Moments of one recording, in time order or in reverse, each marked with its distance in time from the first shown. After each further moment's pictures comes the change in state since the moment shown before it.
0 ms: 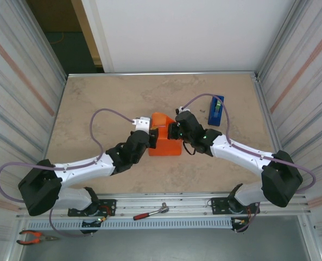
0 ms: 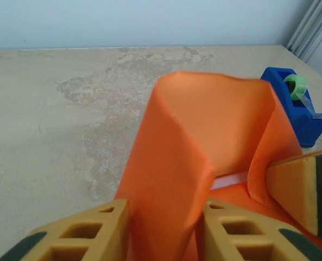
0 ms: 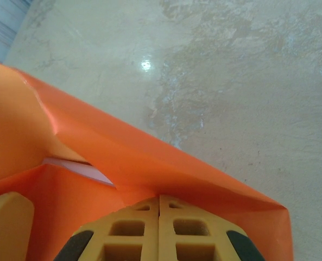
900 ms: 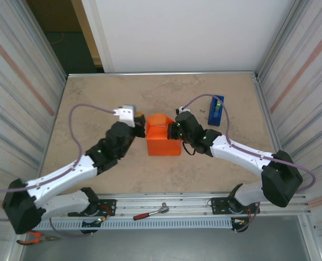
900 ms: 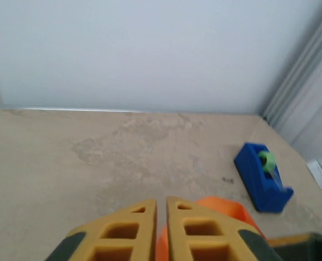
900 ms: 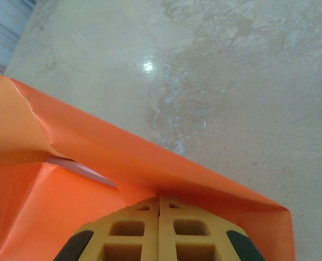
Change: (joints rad) left arm 0.135 -0.274 0.061 -0.109 0.074 0.006; right arm 0.004 0.000 -0.006 0.013 0.000 0.019
